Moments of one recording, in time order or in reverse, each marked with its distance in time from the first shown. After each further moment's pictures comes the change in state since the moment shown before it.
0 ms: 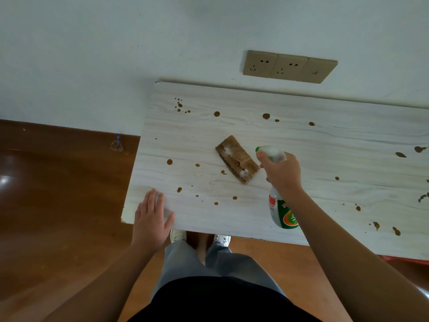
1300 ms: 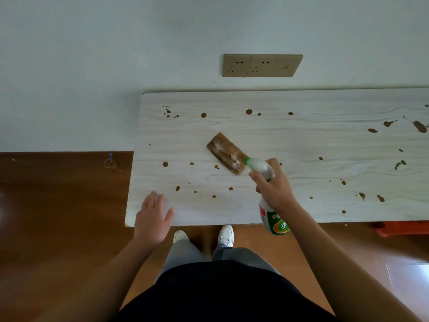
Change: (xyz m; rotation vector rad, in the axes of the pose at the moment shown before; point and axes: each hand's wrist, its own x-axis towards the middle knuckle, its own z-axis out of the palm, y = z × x) left_hand 0.005 0.003 -0.026 -0.094 -0.133 -0.034; right_hand -0.083 0.041 -0.007 0.117 -0.098 -0.120
